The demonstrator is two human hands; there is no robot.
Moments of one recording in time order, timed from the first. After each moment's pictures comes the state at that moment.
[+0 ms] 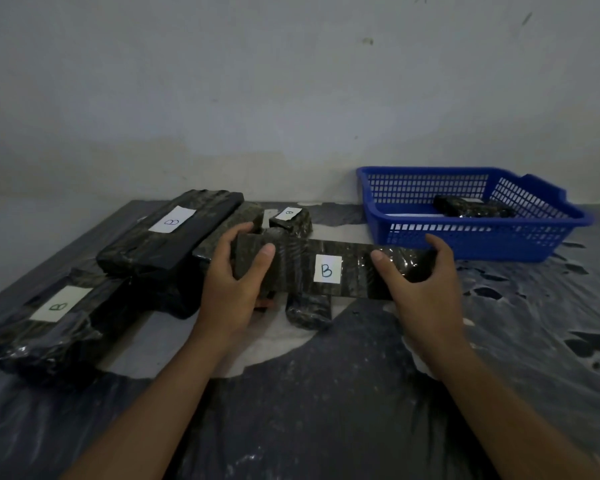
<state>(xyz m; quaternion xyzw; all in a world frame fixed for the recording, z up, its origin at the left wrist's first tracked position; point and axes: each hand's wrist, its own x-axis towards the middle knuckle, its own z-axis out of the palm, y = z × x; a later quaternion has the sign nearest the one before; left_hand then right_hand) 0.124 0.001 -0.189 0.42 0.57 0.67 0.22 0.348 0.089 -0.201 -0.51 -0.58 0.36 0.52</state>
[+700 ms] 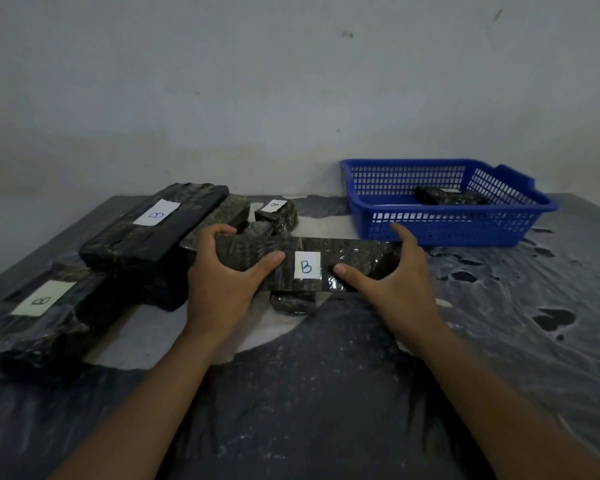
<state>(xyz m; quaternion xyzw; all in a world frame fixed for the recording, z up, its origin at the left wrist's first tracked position) 0.130 -0.002 -0.190 0.45 0.64 0.62 0.08 0.351 0.078 -0.198 -0.51 -0.67 0.30 0.44</state>
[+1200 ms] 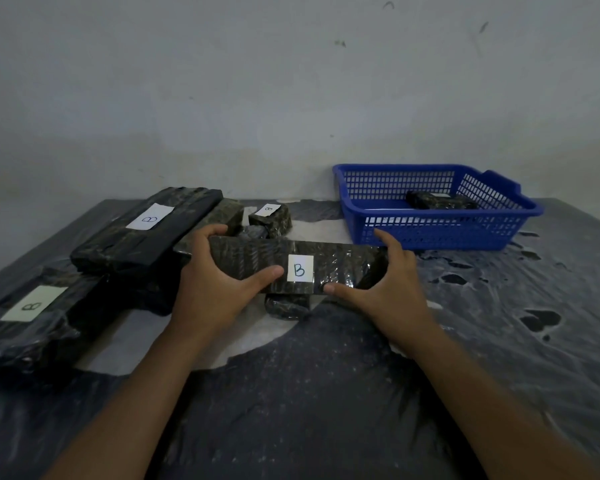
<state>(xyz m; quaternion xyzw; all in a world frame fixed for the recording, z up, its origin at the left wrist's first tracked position) 0.123 -0.010 -0.183 0.48 0.66 0.56 0.10 0.355 0.078 -0.200 -0.49 -0.71 0.30 0.40</state>
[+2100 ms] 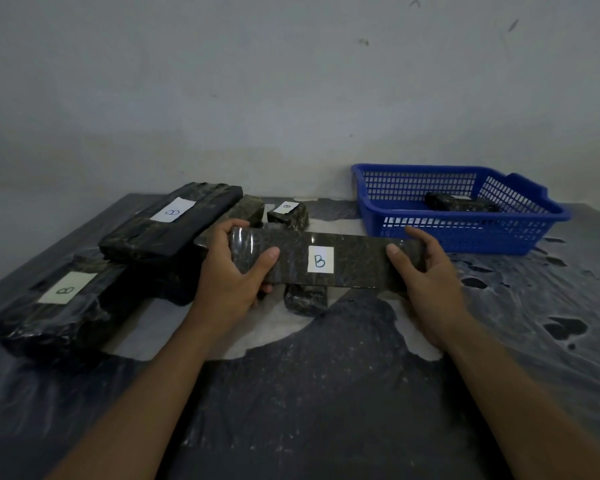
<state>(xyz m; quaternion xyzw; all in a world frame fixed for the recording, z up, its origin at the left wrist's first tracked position) 0.118 -0.010 -0.184 0.48 0.59 0.63 0.18 0.368 0.095 -0.195 -0.40 -0.60 0.46 0.51</state>
